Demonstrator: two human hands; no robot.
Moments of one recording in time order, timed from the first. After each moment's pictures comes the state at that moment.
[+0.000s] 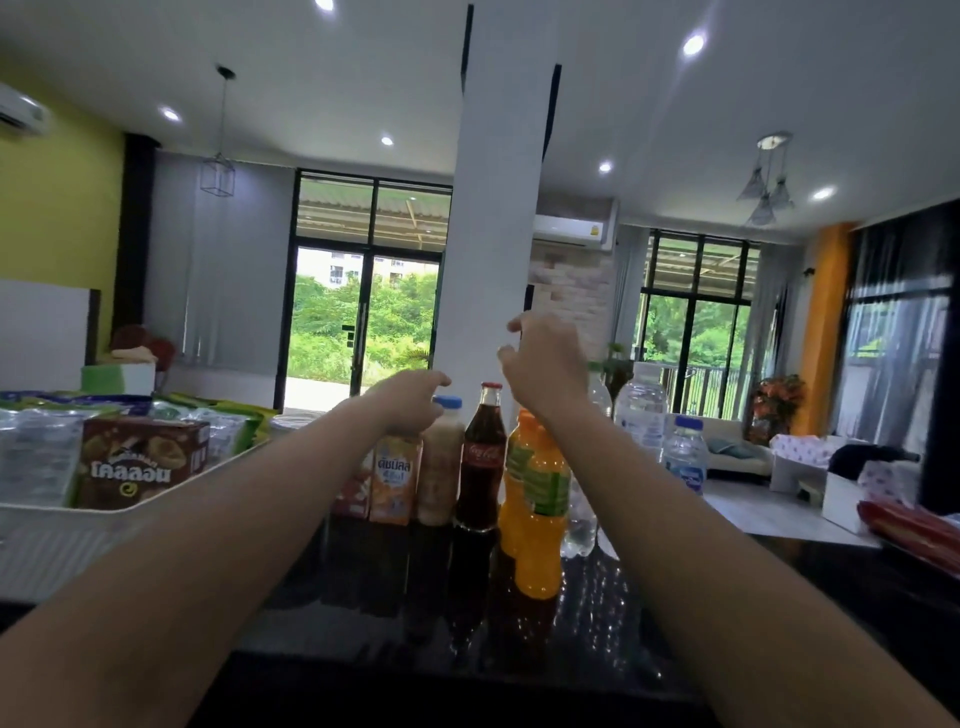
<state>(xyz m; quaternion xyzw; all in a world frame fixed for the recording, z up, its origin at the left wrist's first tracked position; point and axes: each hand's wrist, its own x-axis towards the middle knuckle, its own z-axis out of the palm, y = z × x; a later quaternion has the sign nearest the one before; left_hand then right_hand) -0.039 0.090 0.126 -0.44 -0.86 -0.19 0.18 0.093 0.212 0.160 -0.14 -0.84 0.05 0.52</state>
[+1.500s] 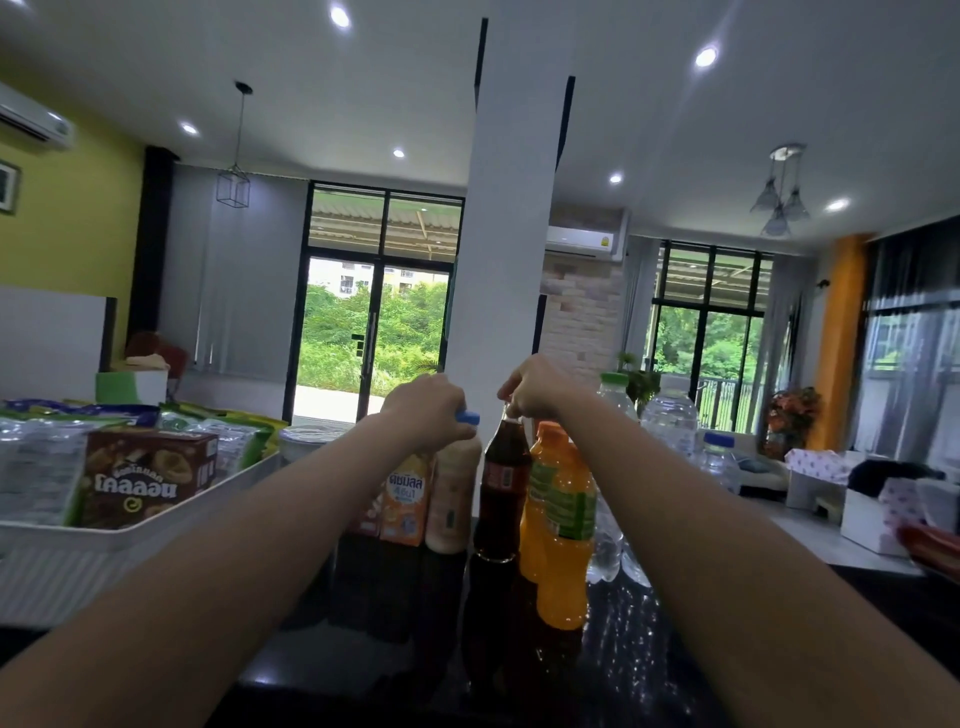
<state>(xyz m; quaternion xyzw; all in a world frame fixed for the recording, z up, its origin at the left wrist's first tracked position) -0.044 0.099 0.125 -0.41 -0.85 -0.13 0.29 0.055 0.228 0.172 -0.15 -0.95 0.11 0.25</state>
